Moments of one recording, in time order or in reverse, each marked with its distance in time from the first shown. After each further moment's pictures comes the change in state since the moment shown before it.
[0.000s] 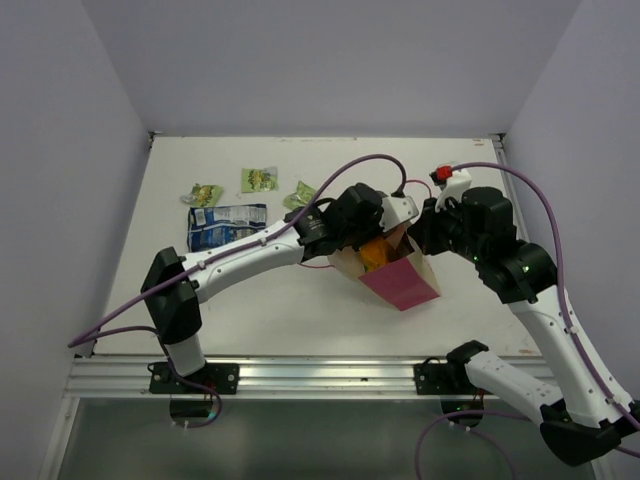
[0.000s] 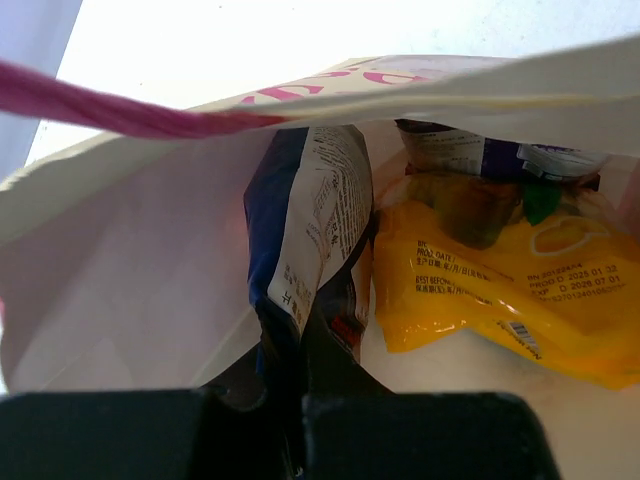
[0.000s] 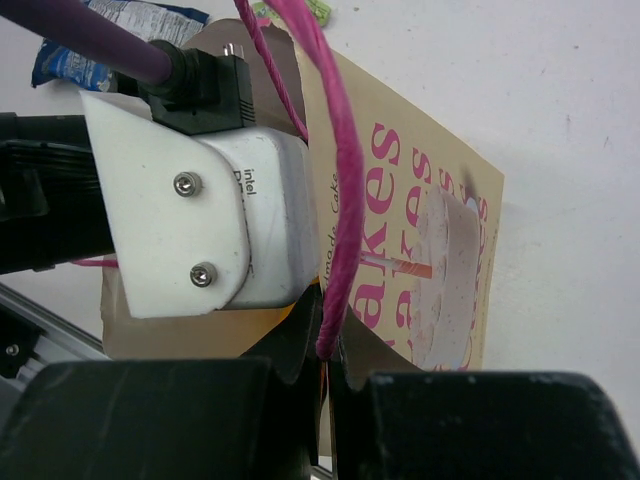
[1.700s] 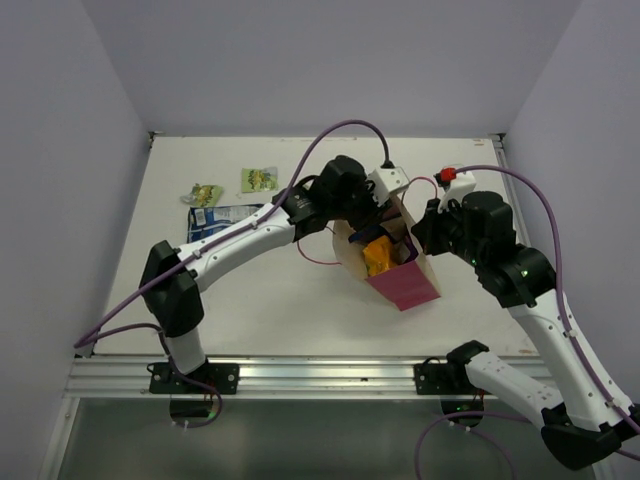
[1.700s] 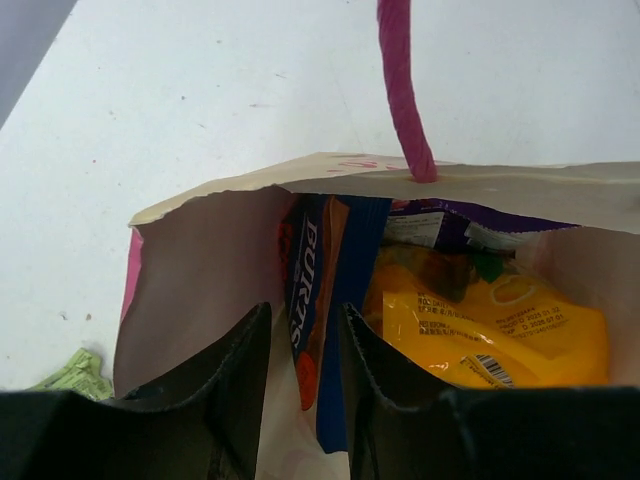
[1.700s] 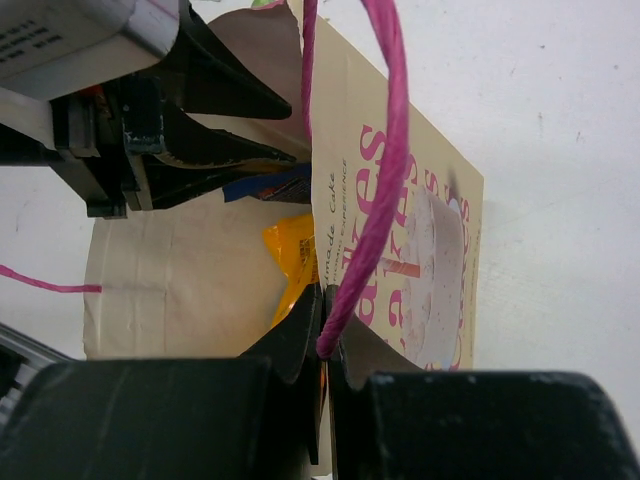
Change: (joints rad) left arm 0.130 0.014 0.038 0.112 0.313 -0.084; right arm 0.000 -0.026 -0.044 0.037 0.065 0.019
